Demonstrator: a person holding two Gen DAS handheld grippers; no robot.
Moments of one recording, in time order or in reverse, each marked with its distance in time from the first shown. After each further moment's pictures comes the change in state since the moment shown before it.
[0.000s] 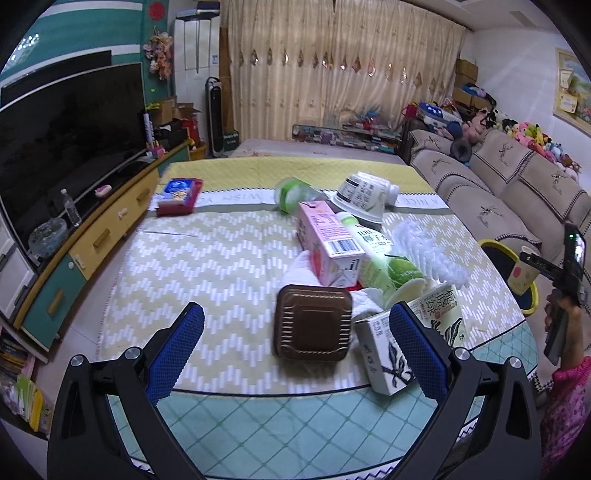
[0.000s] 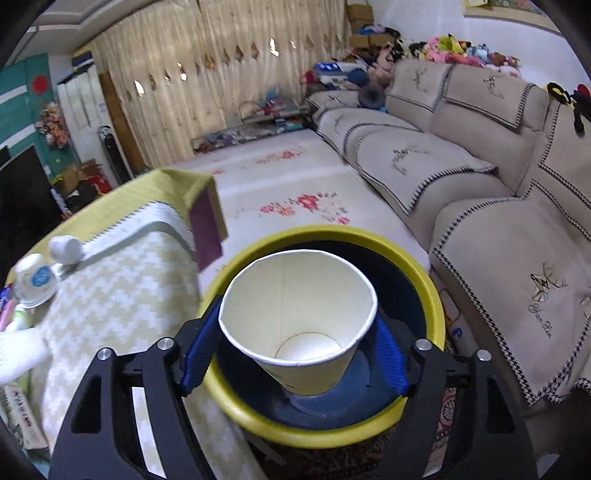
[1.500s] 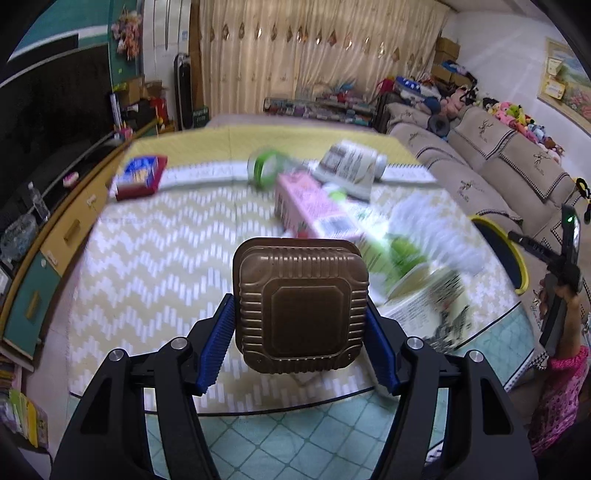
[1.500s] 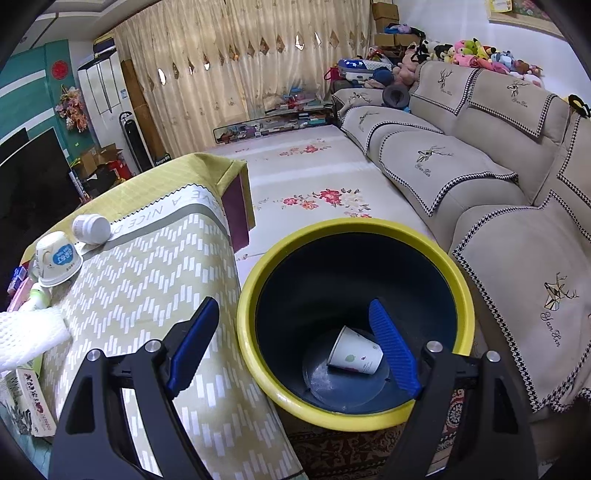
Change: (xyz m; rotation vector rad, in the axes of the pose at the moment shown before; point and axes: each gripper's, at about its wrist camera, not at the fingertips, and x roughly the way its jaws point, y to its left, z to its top) left arm 0.037 0.007 0.008 0.040 0.090 -0.113; right arm -0.019 0.024 -0.007 -0.063 0.003 0.088
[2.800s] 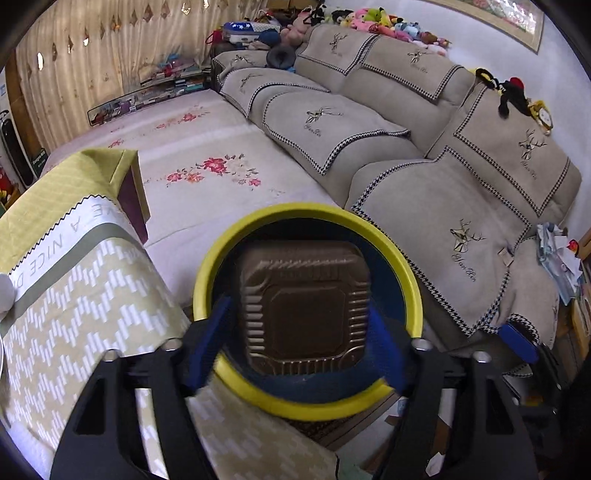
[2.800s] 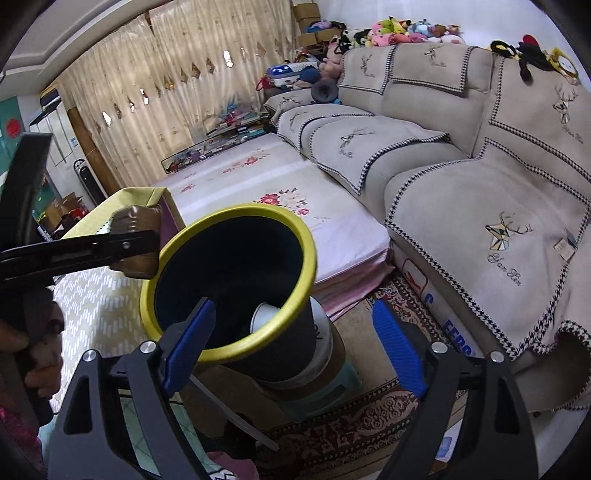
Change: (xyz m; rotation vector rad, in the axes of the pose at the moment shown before) left arm 0.205 -0.422 0.092 0.419 0.200 -0.369; right arm -0.068 -0.127 -0.056 0.225 -0.043 -0.118
